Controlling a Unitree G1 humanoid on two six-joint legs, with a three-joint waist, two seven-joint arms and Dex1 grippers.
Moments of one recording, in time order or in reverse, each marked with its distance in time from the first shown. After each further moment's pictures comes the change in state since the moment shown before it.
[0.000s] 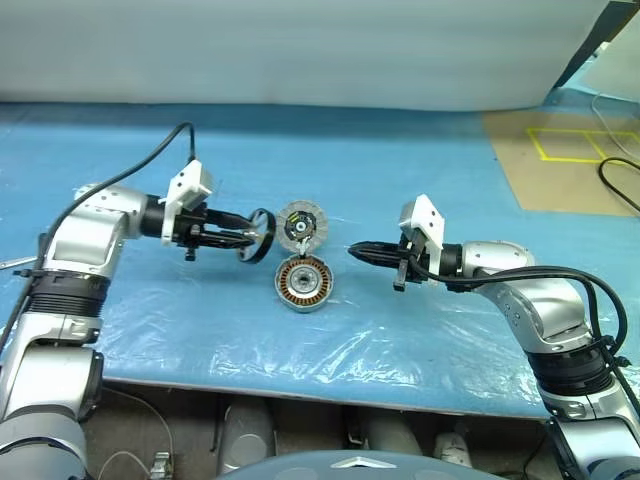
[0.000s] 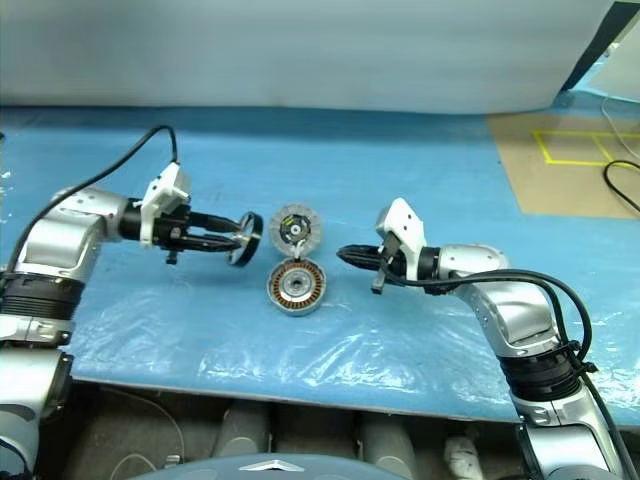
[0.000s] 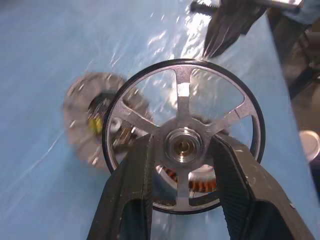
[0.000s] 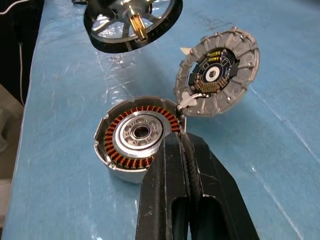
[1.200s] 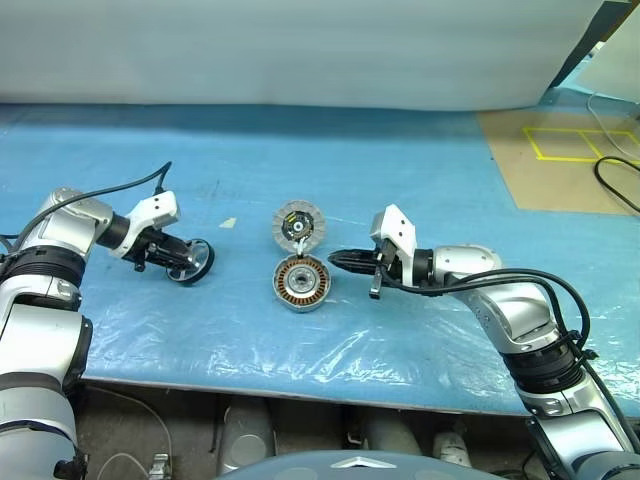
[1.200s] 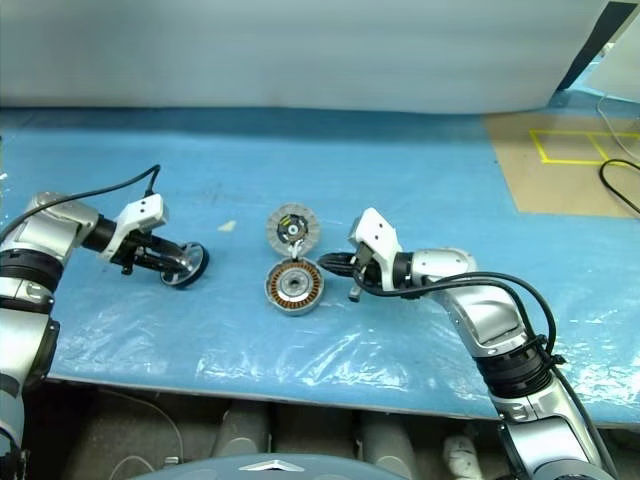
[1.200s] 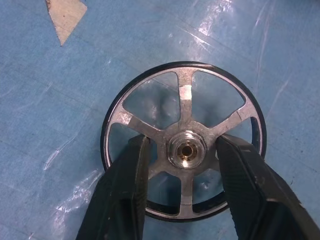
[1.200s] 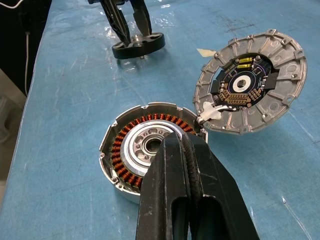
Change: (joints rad) left arm -0.204 0.159 -0.187 0.804 0.433 -0.452 -0.065; right arm -0.052 0.083 0.119 0.040 -0.079 -0.046 -0.033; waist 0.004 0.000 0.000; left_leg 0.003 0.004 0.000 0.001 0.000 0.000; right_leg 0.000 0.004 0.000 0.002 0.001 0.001
